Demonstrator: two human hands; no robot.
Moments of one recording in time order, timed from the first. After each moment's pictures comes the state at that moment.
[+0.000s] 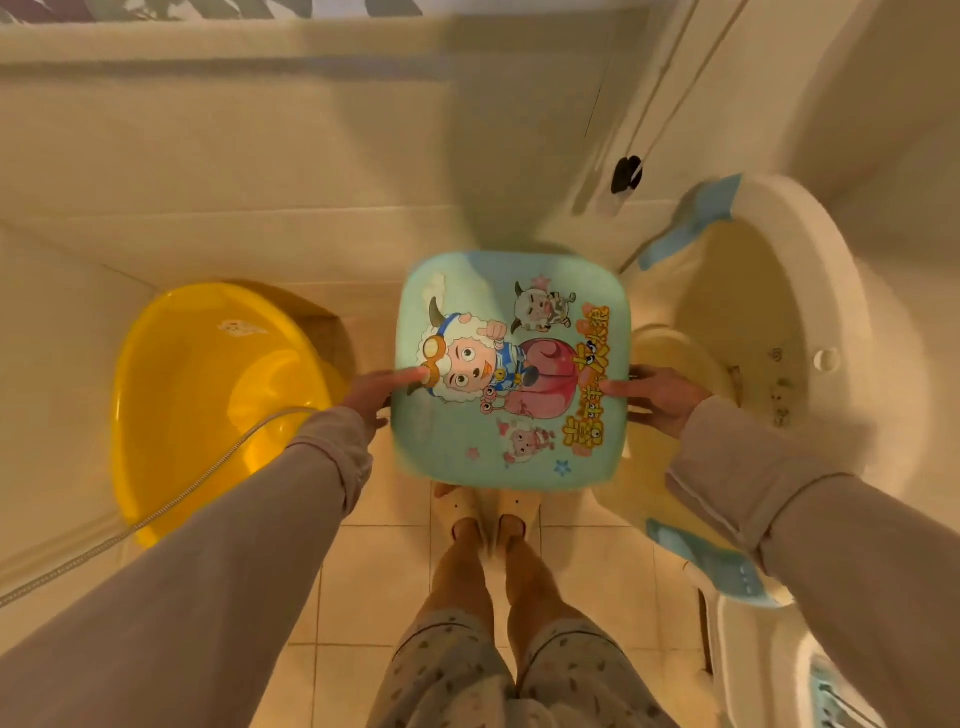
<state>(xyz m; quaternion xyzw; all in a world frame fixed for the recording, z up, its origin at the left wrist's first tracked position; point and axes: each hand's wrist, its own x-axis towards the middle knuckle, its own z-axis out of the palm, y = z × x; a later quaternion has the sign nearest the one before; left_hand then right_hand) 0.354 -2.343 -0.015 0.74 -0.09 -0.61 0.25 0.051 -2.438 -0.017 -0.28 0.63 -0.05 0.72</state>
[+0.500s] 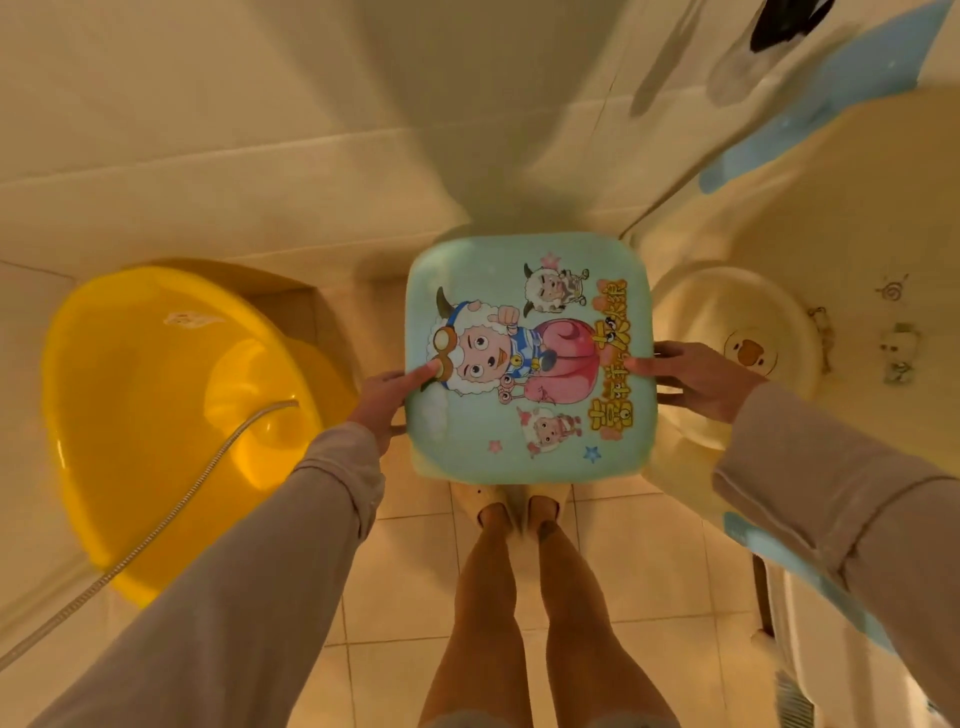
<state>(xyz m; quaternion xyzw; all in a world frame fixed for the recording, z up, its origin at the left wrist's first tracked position) 0.381 -2.361 -0.149 0.74 -0.06 -0.63 0.22 0.067 -2.453 -0.149 -0.25 0.64 -0.02 0.73</state>
